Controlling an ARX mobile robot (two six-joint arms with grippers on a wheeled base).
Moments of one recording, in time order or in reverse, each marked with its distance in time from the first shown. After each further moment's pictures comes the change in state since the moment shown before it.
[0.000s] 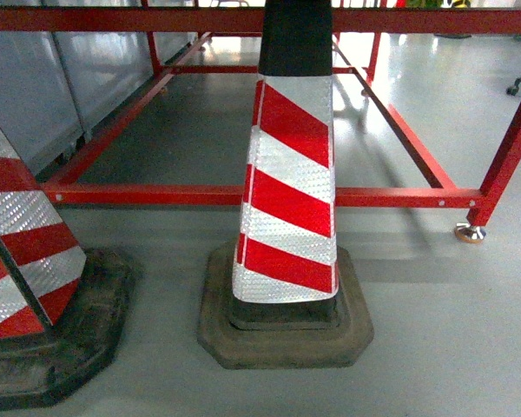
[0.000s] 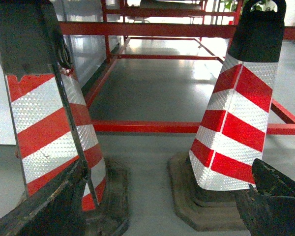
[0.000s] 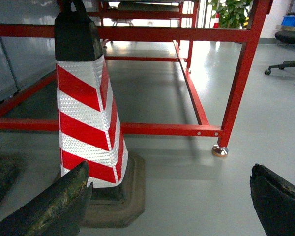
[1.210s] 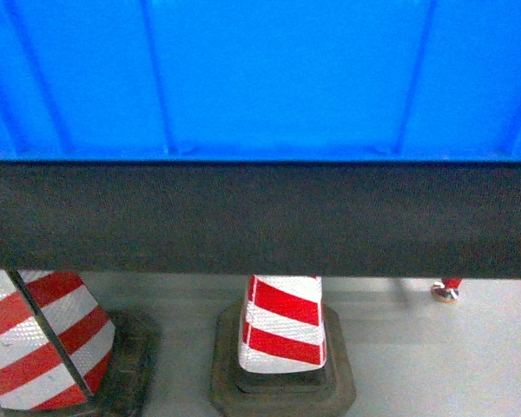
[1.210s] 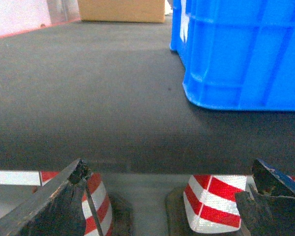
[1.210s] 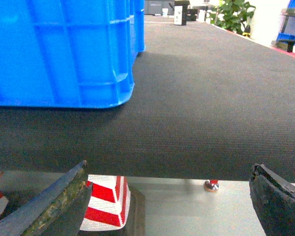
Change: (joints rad) left arm 0.000 0.000 0.000 0.001 0.000 0.001; right arm 0.000 0.000 0.000 0.000 0.000 -0.003
